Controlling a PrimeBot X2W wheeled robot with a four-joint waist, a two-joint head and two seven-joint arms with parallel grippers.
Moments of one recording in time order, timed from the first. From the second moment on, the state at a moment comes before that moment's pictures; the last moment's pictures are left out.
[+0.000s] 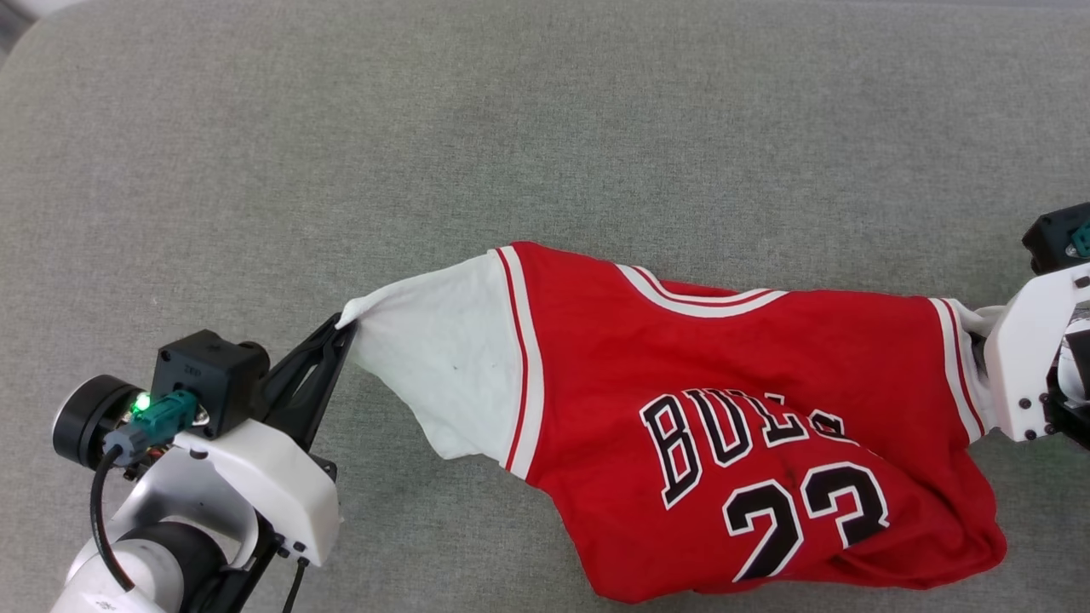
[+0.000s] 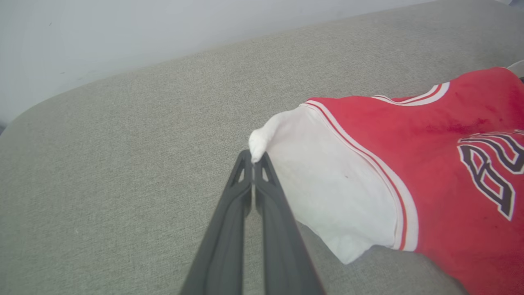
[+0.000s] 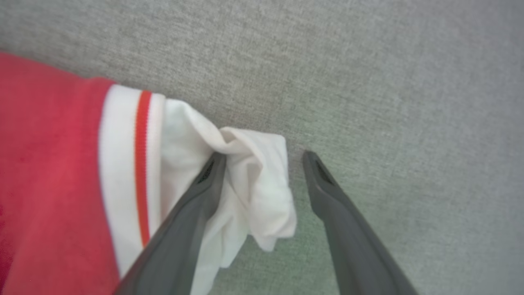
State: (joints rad) left arm -0.14 0.49 -0.22 -0.39 -0.41 -0.02 0.37; right arm -0.45 -0.49 0.14 0.22 0.27 0.13 0.89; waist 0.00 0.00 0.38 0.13
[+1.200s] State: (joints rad) left arm -0.14 0.65 0.06 -0.50 -0.46 0.04 0.32; right arm -0.56 -0.49 -0.01 -0.15 0.50 0.13 0.71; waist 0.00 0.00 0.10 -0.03
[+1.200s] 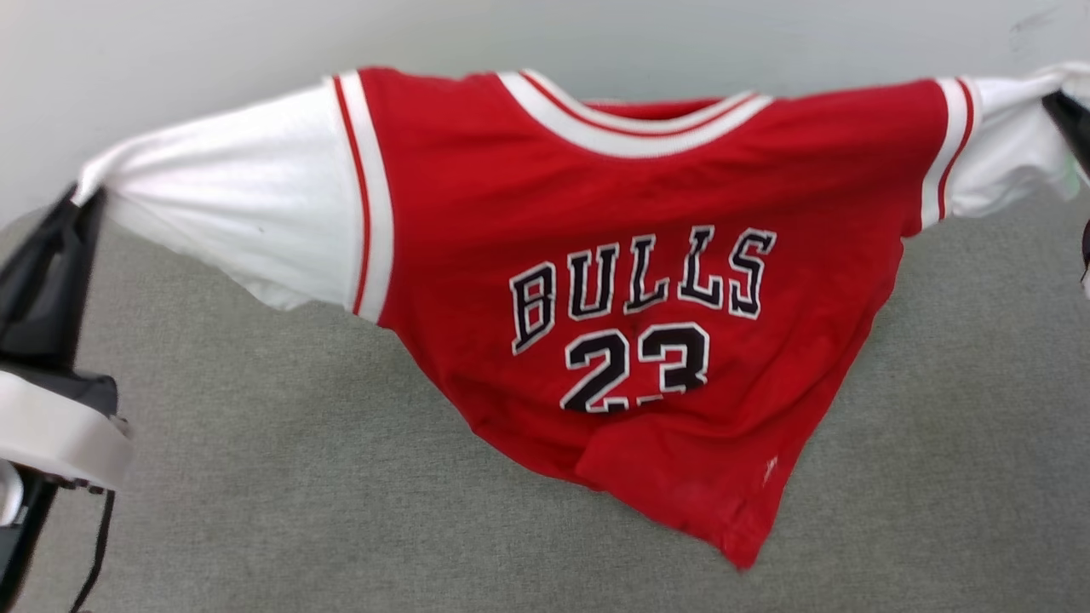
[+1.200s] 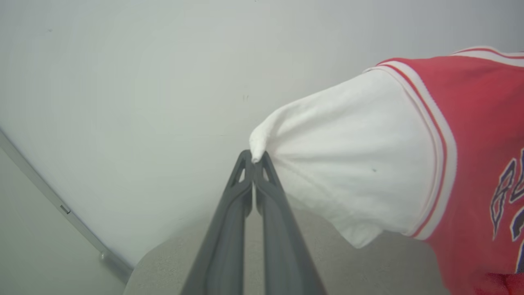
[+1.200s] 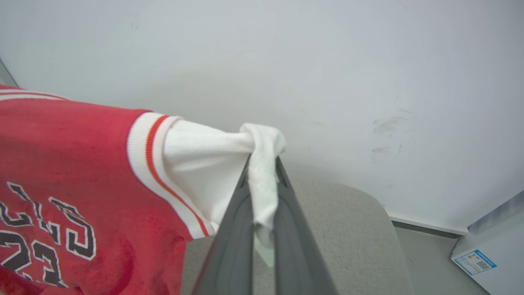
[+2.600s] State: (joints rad) left arm -1.50 0.72 -0.11 0.20 -0.44 -0.10 0.07; right arm -1.54 -0.28 -0.11 0.31 0.13 0.13 0.33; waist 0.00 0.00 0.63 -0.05
